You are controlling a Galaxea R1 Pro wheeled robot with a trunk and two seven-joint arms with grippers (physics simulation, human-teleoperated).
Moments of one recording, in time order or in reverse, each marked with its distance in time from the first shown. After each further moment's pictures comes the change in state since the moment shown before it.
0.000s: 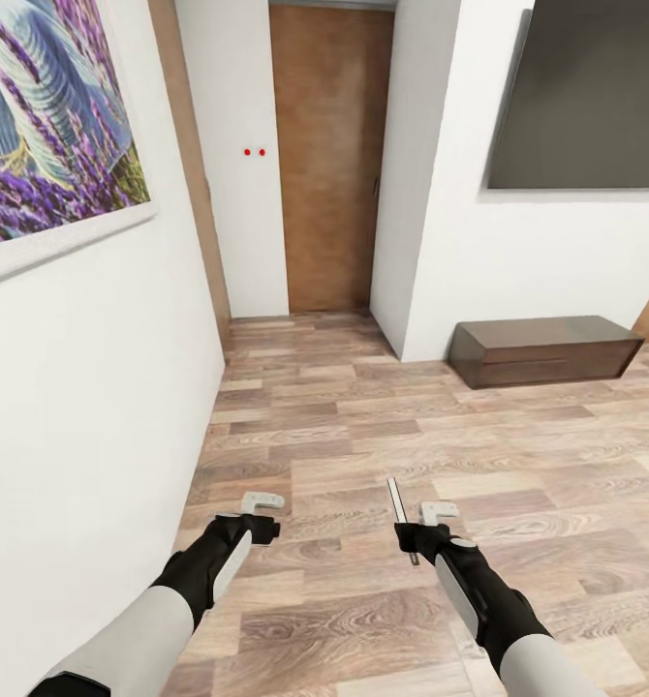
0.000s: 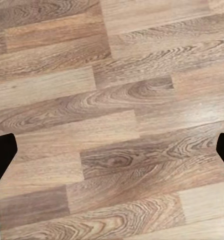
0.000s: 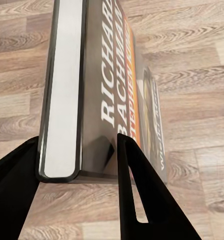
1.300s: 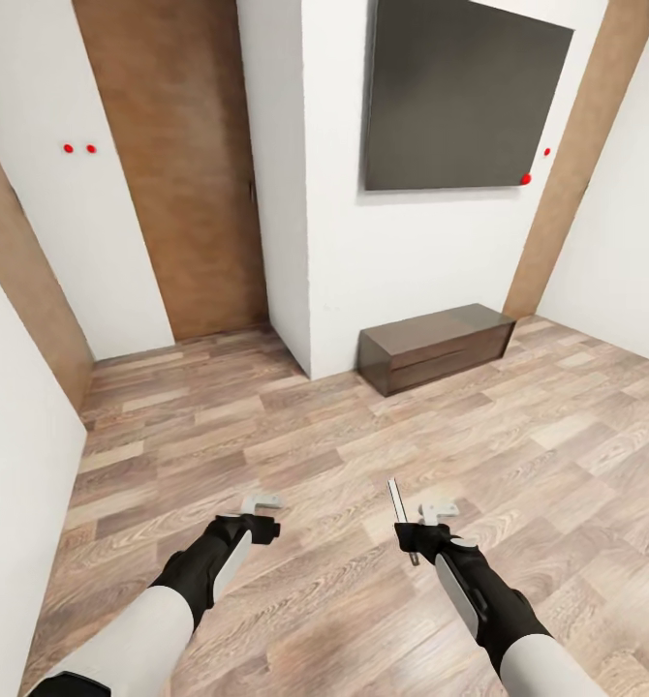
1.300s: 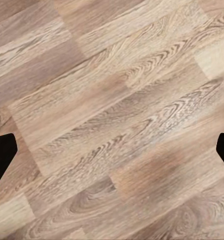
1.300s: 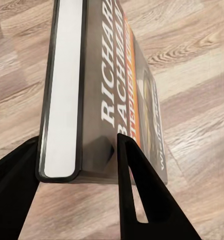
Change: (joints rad) left arm 0.000 0.000 -0.001 0.000 0.003 0.000 -0.002; right arm 0.000 0.000 -0.001 -0.001 0.000 0.001 -0.001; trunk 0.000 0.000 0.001
